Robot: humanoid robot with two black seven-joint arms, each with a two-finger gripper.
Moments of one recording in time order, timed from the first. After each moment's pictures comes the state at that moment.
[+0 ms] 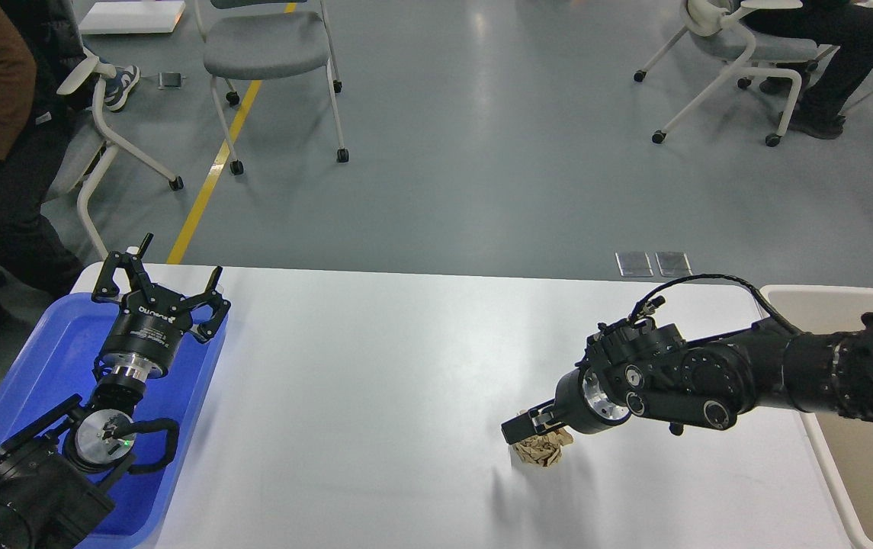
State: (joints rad) left arm -0.49 0.34 -0.89 -0.55 -0.07 -0.64 -0.50; right arm 1.25 -0.17 -0.60 0.96 -0.93 0.24 0.12
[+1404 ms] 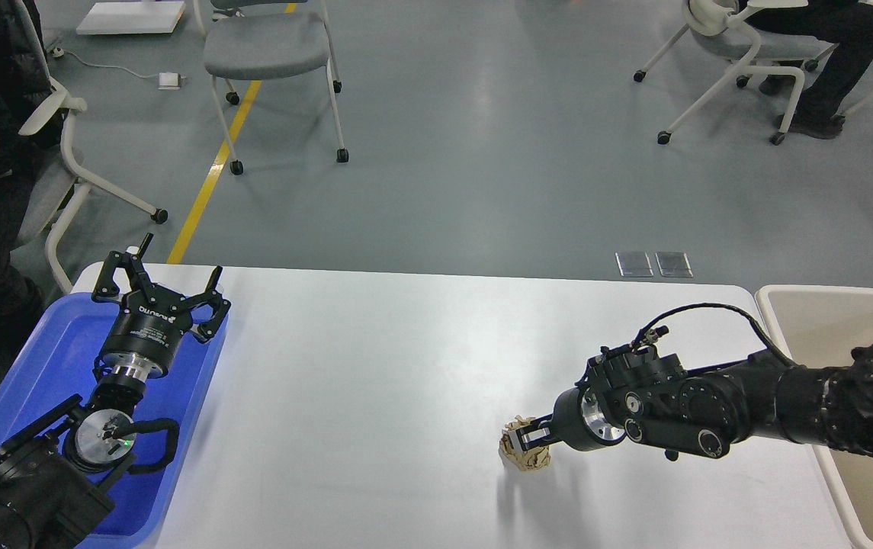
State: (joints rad) left arm -0.49 0.34 -0.89 -0.55 -0.07 -0.64 -0.50; right arm 1.14 -0.16 -0.55 0.89 -0.99 0.17 0.14
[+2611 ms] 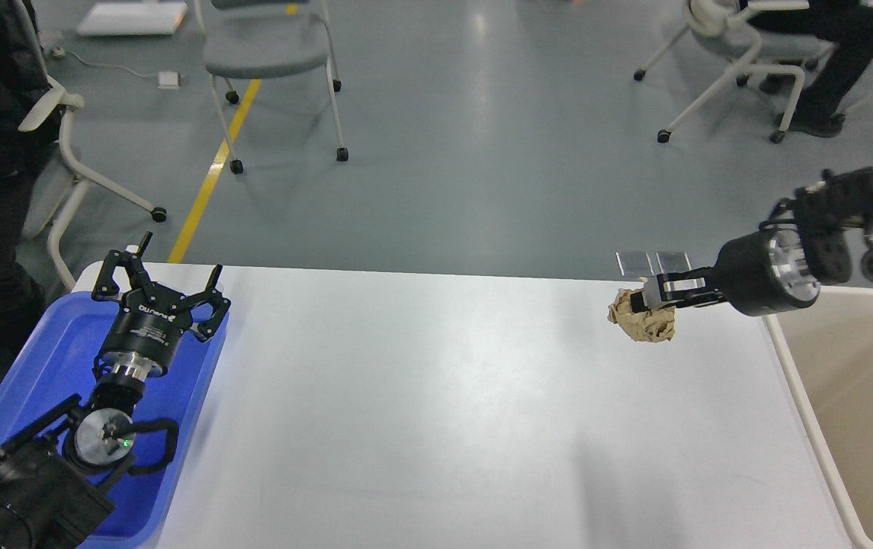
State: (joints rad) left arm -0.49 0.34 -0.89 -0.55 -0.07 -0.64 -0.50; right arm 1.76 -0.85 -0.60 1.42 -0.83 0.37 0.16
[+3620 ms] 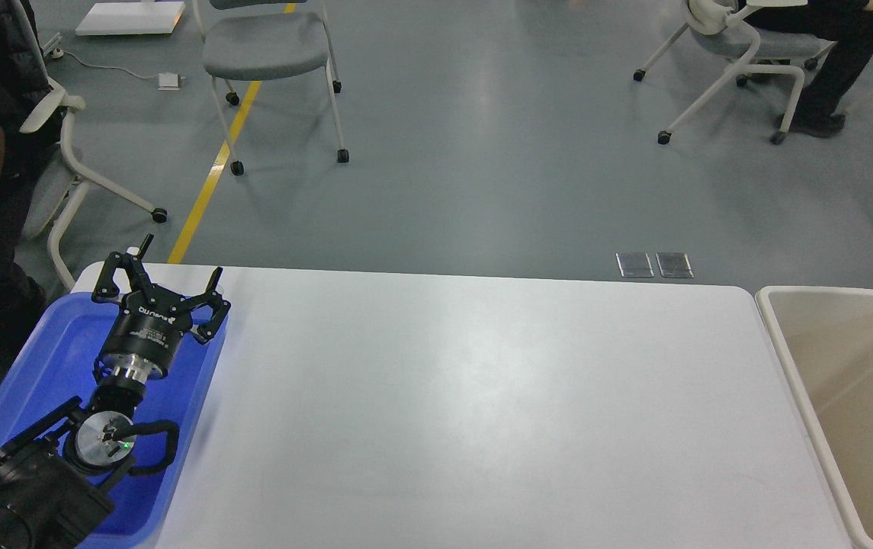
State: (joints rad) left arm -0.49 0.34 -0.89 -0.55 -0.07 -0.64 -0.49; right arm 1.20 -0.99 -0.38 0.72 -0.23 0.01 0.14
